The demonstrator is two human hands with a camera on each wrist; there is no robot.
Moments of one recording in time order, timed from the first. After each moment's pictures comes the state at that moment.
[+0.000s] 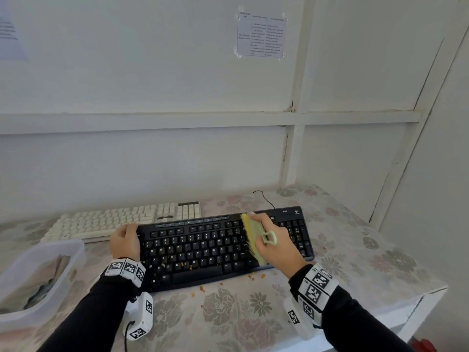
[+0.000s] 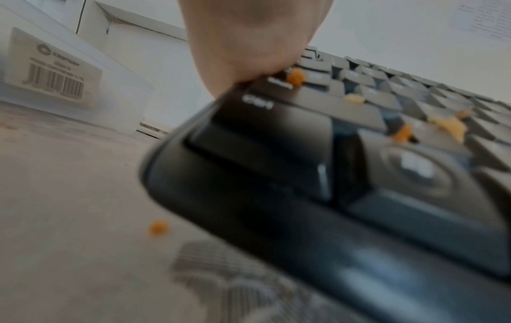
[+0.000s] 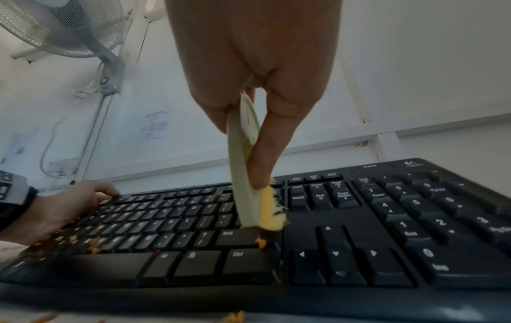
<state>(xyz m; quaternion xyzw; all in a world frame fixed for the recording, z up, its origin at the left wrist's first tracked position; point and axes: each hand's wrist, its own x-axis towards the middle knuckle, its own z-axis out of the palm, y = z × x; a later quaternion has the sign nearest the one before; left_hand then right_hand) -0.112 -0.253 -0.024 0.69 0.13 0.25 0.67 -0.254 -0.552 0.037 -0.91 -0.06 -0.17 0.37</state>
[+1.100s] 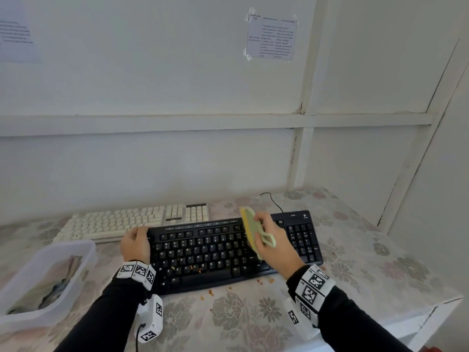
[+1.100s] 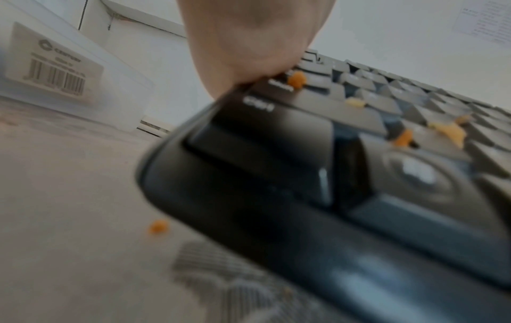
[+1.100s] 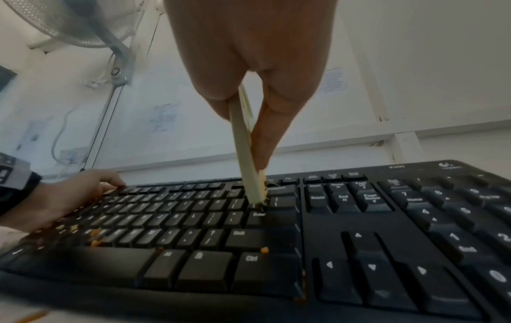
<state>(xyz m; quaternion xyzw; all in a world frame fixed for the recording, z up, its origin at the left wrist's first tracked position) -0.122 -0.257 -0.016 0.68 0.13 0.24 0.68 -0.244 -0.530 0.047 -0.90 -0.09 -0.20 0.38</state>
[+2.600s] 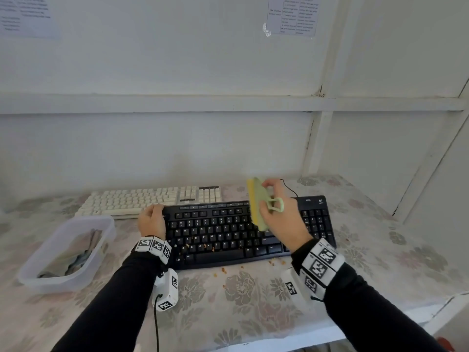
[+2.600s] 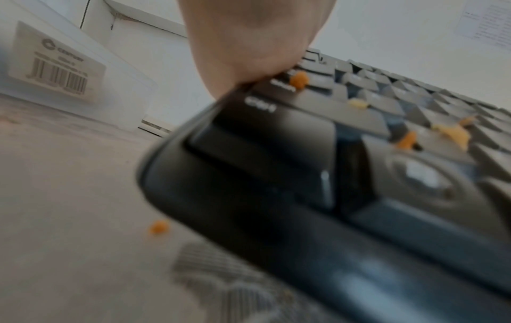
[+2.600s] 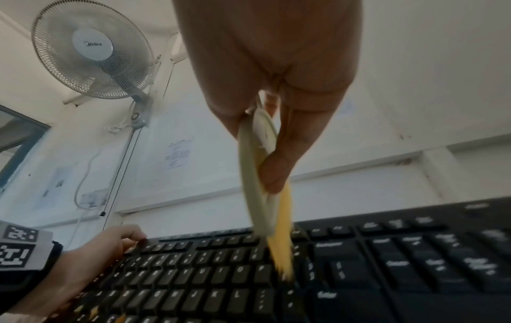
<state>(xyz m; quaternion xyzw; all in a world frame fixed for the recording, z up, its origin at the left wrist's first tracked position) -0.121 -0.256 -0.015 0.66 0.13 0.23 0.71 -0.240 -0.506 0.075 -0.89 -0.06 -0.23 0.40</state>
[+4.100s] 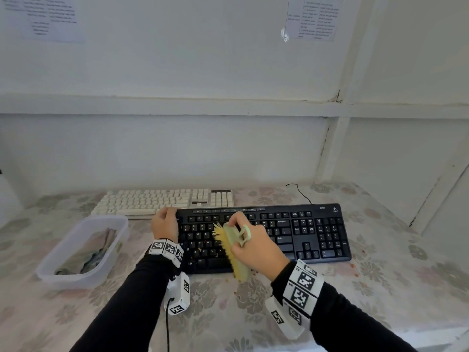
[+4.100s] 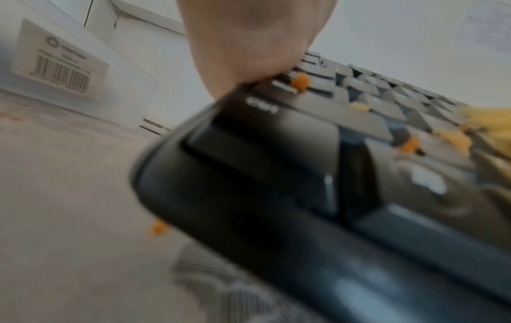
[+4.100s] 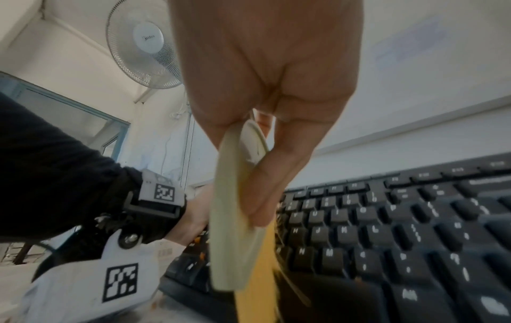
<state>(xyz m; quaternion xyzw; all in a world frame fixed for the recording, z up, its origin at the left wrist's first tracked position) -0.122 -0.254 -0.015 0.67 0.12 0.23 0.70 -0.244 -0.442 0.053 -0.92 -0.14 -0.04 0.36</state>
